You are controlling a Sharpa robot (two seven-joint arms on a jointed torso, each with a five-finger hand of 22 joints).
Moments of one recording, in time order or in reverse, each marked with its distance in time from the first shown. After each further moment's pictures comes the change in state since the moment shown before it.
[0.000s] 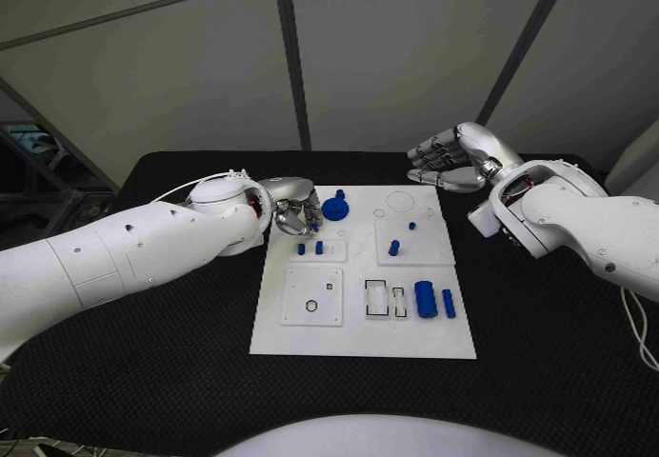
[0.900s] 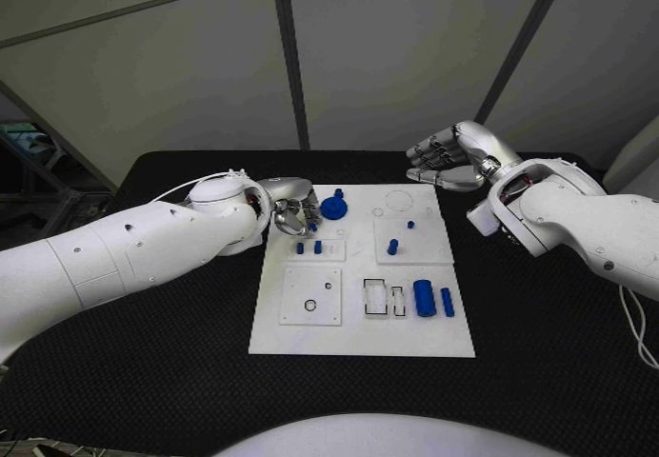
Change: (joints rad) left arm -0.001 0.006 0.000 -0.010 0.001 0.010 -0.010; left_hand -0.035 -0.024 0.000 0.000 -0.004 -0.075 0.011 -0.061 -0.004 -0.059 0.027 -0.068 -0.007 -0.023 0.023 -0.016 -0.058 0.000 -0.031 0.019 -0.044 -0.021; right arm 0.000 -0.002 0.000 0.001 -0.001 0.002 -0.001; right_hand 0.000 0.000 0.000 0.000 0.000 0.000 0.000 0.000 0.000 0.000 0.000 0.000 0.000 0.000 0.000 0.000 0.000 0.000 0.000 0.000 -0.004 0.000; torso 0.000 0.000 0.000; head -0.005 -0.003
